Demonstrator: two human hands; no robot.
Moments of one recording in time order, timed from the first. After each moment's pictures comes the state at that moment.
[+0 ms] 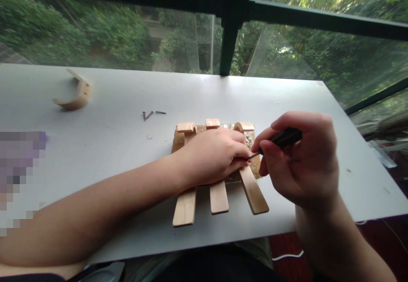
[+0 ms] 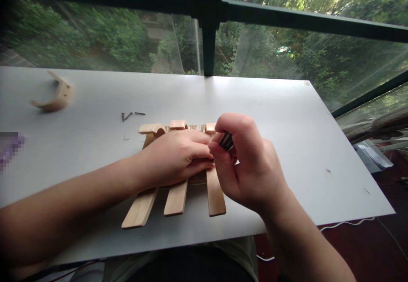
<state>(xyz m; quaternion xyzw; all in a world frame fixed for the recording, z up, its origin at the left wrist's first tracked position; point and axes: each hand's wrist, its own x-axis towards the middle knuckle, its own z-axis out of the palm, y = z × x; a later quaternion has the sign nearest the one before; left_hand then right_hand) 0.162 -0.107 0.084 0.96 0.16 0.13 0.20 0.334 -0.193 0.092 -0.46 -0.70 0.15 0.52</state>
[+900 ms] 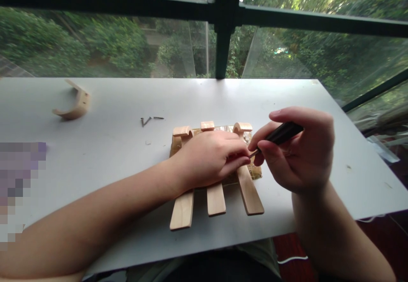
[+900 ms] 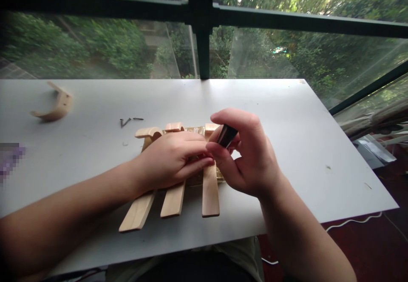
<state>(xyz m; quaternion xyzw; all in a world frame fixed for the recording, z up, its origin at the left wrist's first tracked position) 0.159 -0.108 0.082 0.95 0.16 0.17 0.21 0.343 -0.182 0.086 -0.35 -0.71 0.20 0.57</state>
